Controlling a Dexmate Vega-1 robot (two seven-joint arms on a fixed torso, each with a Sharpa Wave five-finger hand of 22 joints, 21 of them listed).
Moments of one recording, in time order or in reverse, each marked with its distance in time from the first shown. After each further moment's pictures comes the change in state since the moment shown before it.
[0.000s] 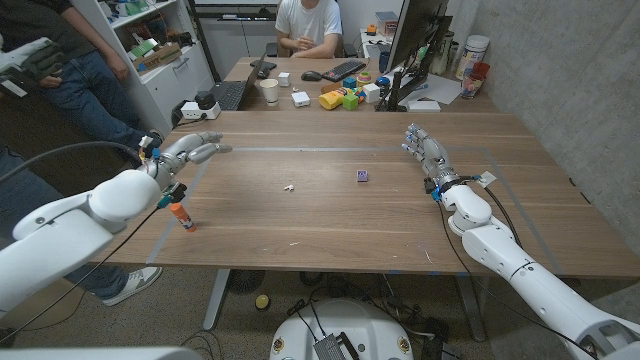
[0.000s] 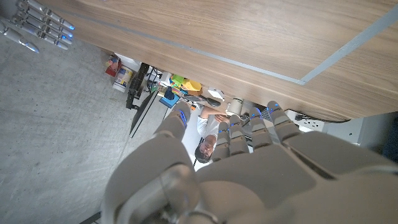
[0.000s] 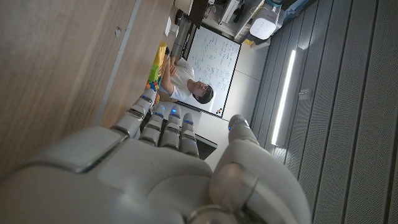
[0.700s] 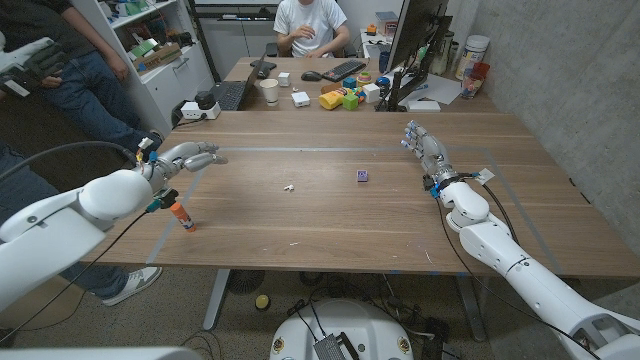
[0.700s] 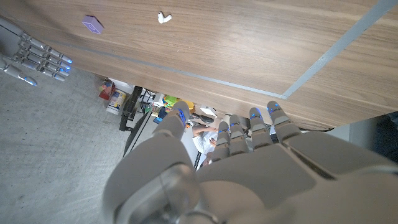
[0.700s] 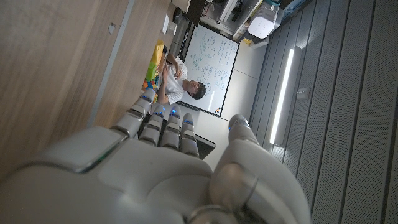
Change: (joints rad) left arm 0.034 -0.006 -0.056 -0.041 0.089 0.106 -0.153; left_hand 0.019 -0.019 -0.004 0.004 0.000 0.009 -0.002 0.000 0.000 0.000 0.000 0.000 0.005 0.005 -0.004 0.000 0.002 0.000 0.000 0.000 0.000; right arm 0.027 0.018 -0.007 0.034 -0.003 0.012 0.010; right_hand 0.000 0.000 -0.003 -0.003 0.000 0.005 0.005 0.000 0.000 0.000 0.000 0.000 0.000 0.000 0.000 0.000 -0.005 0.000 0.000 0.000 0.000
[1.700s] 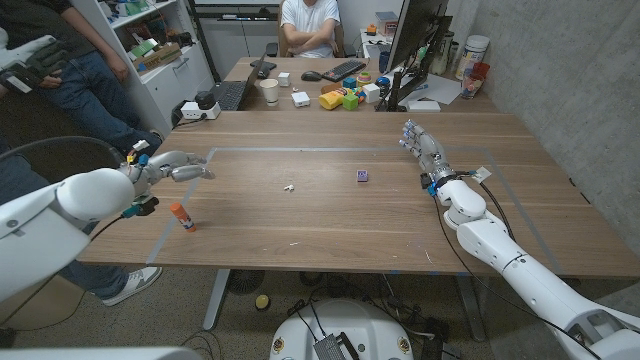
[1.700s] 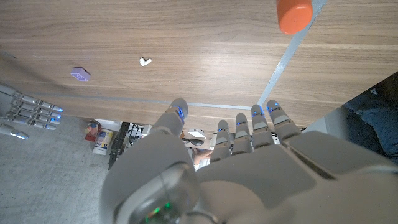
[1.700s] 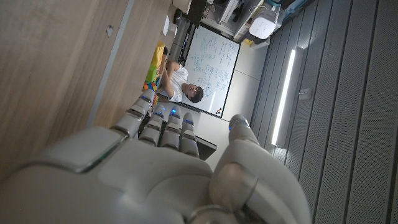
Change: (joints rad) left arm 0.128 0.027 -0.144 -0.116 0.188 0.150 -0.212; left_hand 0.050 -0.018 -0.019 0.012 0.008 0.011 0.003 0.000 0.005 -0.026 0.104 0.008 0.032 0.012 0.041 0.008 0.014 0.011 0.000 0.000 0.005; right arm 0.021 0.006 -0.011 0.003 0.000 -0.024 -0.005; right_hand 0.000 0.000 -0.004 -0.004 0.000 0.004 -0.004 0.000 0.000 0.000 0.000 0.000 0.000 0.000 0.000 0.000 0.000 -0.007 0.007 -0.004 0.000
